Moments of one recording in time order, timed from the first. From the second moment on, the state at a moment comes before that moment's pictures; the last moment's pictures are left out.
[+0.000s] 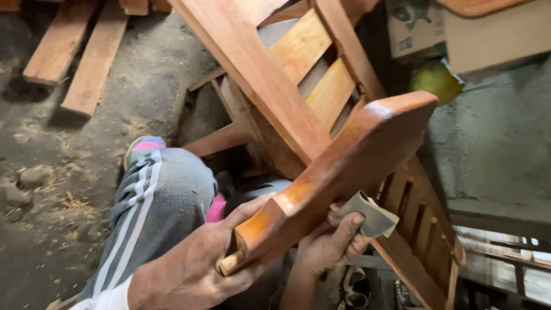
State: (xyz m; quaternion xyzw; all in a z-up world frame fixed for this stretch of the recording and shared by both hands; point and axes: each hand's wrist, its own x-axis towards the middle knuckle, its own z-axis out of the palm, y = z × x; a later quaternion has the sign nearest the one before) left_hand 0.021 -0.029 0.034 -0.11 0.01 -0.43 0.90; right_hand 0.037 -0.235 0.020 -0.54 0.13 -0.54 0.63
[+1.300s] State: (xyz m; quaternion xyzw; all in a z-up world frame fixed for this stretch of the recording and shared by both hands) left_hand 0.066 -0.025 0.056 0.70 -0.09 0.11 0.70; right_hand 0.055 -0.241 0.067 -0.74 -0.07 -0.45 0.49
